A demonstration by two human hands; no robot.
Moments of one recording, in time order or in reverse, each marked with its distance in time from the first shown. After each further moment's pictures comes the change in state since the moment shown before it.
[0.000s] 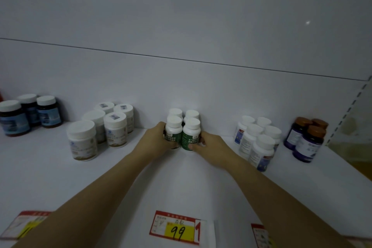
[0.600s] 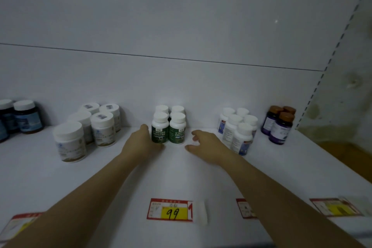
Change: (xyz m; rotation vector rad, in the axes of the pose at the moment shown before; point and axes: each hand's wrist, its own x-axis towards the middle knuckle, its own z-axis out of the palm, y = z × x) left_hand -0.015 -0.005 -0.001 0.145 -0.032 -0.090; right_hand -0.033 -0.003 -0.006 -0.162 0.002 0.164
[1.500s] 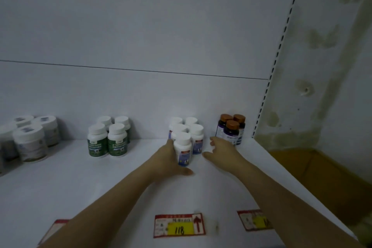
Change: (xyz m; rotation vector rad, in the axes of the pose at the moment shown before) left_hand -0.036 0.170 0.113 -0.135 -0.299 0.299; right_hand -0.048 0.152 -0.108 0.009 0.131 0.130
